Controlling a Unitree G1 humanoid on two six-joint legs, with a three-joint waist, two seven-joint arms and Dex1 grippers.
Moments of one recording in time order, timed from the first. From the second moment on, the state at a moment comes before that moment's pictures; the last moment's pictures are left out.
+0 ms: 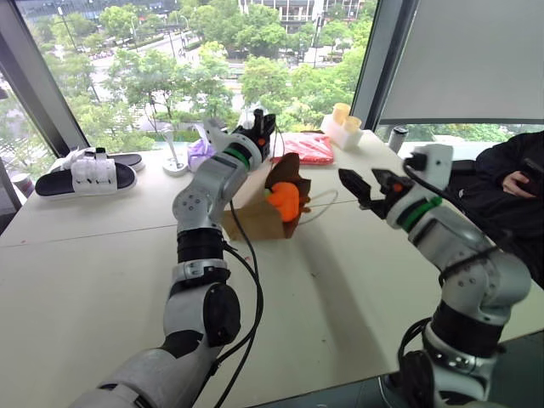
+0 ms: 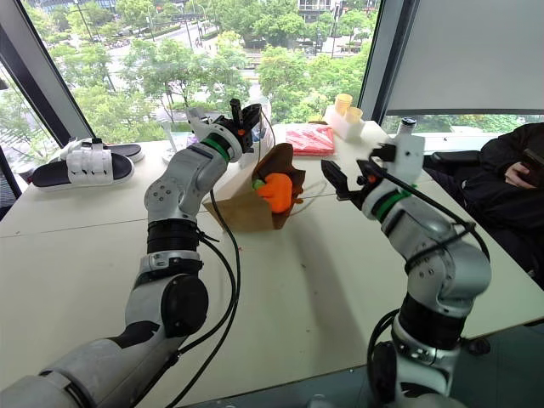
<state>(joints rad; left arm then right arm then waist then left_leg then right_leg) -1.19 -0.10 0.57 0.47 -1.32 0.63 0.23 -0.62 -0.11 -0.54 -0.53 0.49 1.23 0.18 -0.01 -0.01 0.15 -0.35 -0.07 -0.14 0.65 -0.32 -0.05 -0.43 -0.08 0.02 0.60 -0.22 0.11</state>
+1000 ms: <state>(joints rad) -1.17 -0.06 0.51 0.48 -1.22 0.69 0.18 -0.61 -0.08 -0.42 -0.22 0.59 0.80 0.10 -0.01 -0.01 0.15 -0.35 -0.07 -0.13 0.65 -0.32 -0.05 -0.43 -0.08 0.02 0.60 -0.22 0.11</state>
